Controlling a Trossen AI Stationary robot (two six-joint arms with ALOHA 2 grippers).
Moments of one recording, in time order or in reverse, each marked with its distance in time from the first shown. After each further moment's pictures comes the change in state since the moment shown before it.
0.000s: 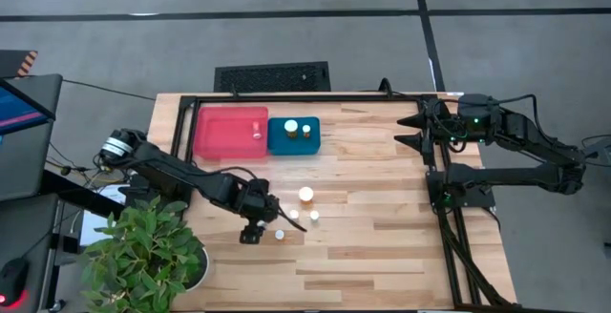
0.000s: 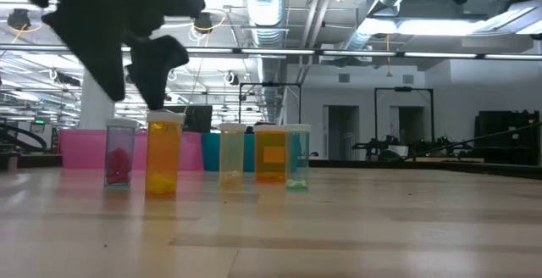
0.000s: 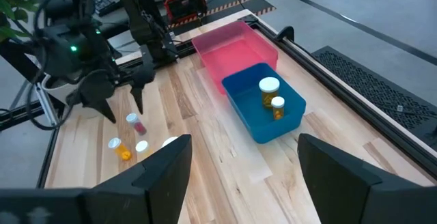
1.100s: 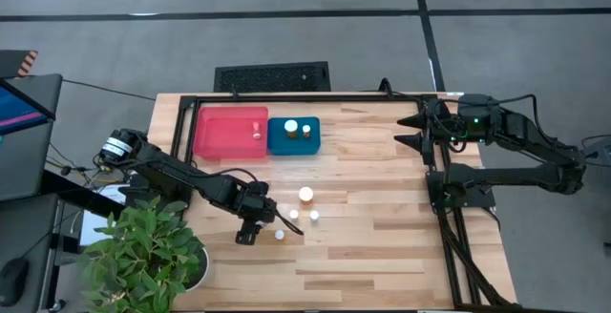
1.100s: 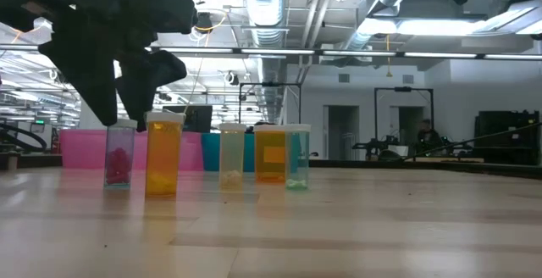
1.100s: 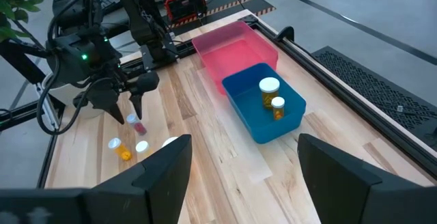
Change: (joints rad) left arm 0.001 0.003 -0.076 0.070 0.036 0.077; right arm 0.000 0.000 0.000 0.001 0.000 -0.001
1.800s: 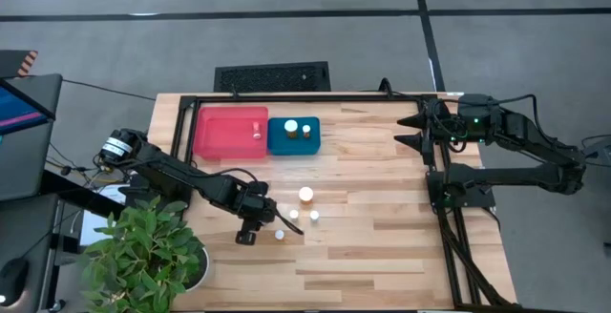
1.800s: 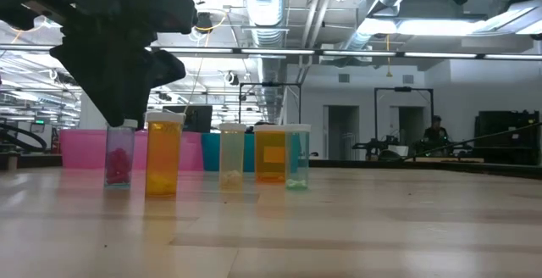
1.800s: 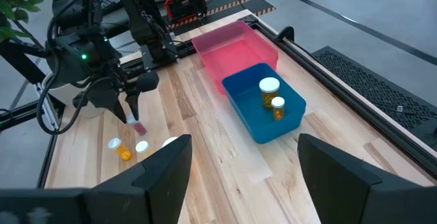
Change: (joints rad) left arm 0.000 0.000 0.001 -0.001 -0.001 -0.018; right arm 0.000 0.000 0.000 0.000 0.000 -0.001
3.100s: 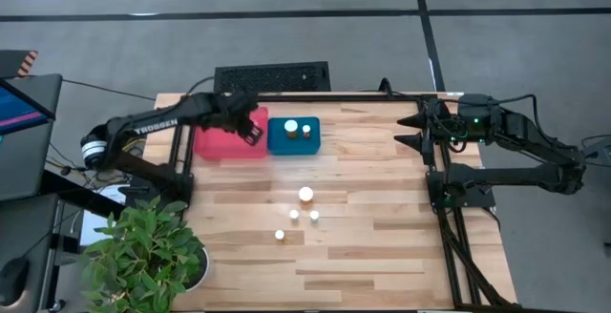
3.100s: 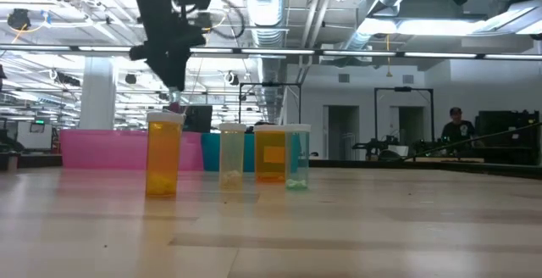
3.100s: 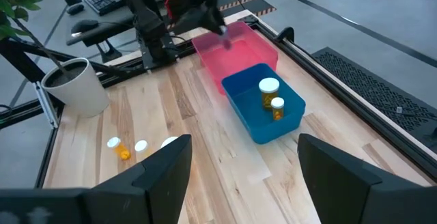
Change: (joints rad) left arm 0.810 -0.213 0.168 -0.312 -0.257 -0.217; right arm 0.000 0.000 0.000 0.000 0.000 -0.009
